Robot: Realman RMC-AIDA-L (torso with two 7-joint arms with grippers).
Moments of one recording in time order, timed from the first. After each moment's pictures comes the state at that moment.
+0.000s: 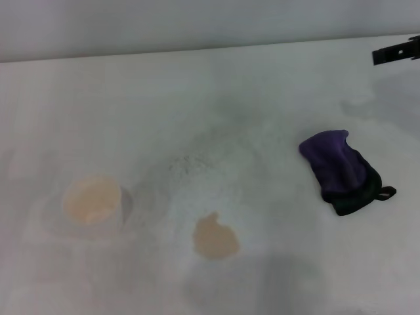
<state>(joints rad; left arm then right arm) -0.31 -2.07 2.82 -0.25 -1.25 1.48 -0.41 0.47 1.99 -0.87 -1.45 0.63 1.49 -0.56</state>
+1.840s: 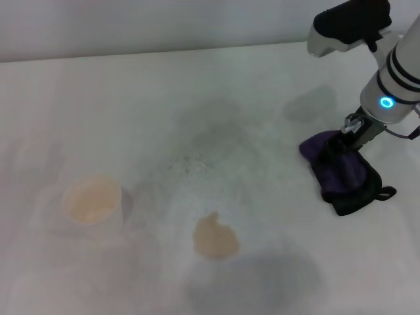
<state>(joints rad) -0.35 -2.07 2.83 -0.26 -1.24 1.44 -0.40 0.72 2.01 -1.42 -1.04 0.35 1.45 -0.20</state>
